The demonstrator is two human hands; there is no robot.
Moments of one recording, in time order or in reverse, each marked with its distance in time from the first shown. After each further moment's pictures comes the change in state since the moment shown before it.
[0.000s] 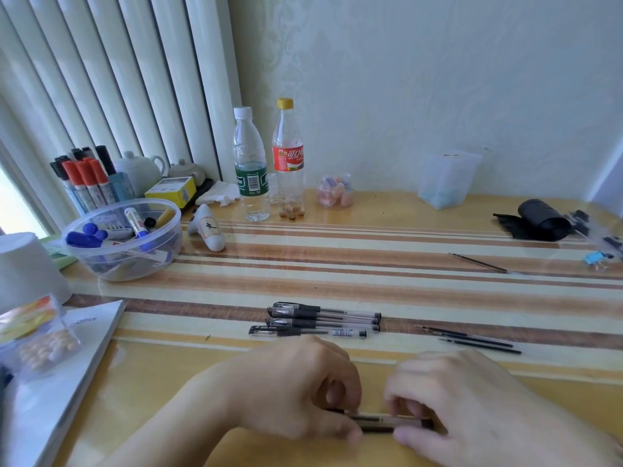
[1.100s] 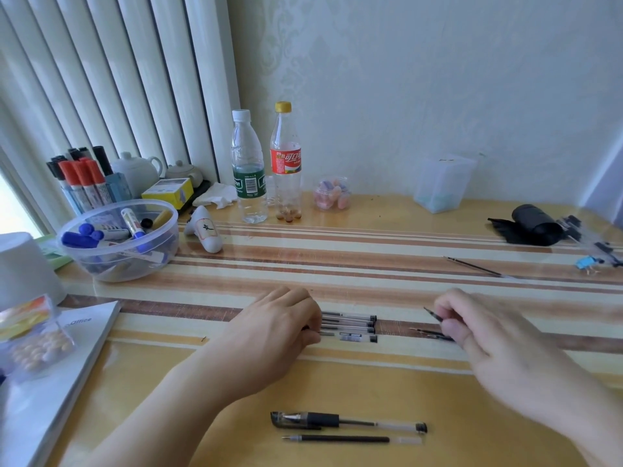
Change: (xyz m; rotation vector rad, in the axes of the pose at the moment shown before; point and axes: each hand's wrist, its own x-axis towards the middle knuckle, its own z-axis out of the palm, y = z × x) left_hand 0.001 -0.035 0.002 0.305 0.420 -0.106; right_hand -0.012 0.043 -0.010 0.177 0.311 0.374
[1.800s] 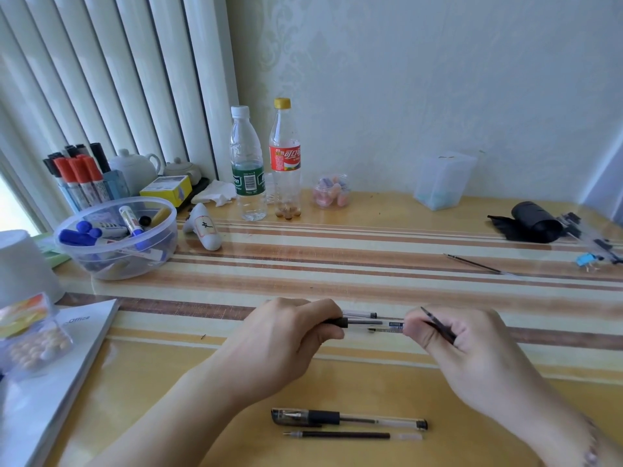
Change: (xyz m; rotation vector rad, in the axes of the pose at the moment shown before) left_hand 0.002 0.016 0.001 -0.223 0.133 0.021; right_hand 0.008 -0.015 0.030 0.337 0.162 -0.062
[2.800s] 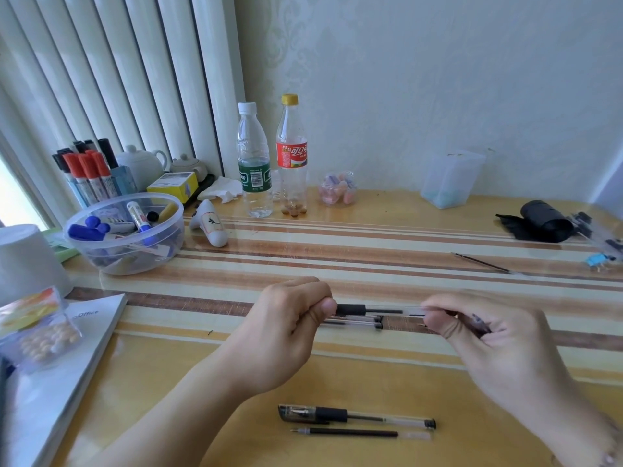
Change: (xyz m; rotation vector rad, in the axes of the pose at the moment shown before) left_hand 0.003 -0.003 -0.005 -0.178 0.128 -0.033; right_hand -0.002 -0.012 -0.011 0.087 0.213 -0.085
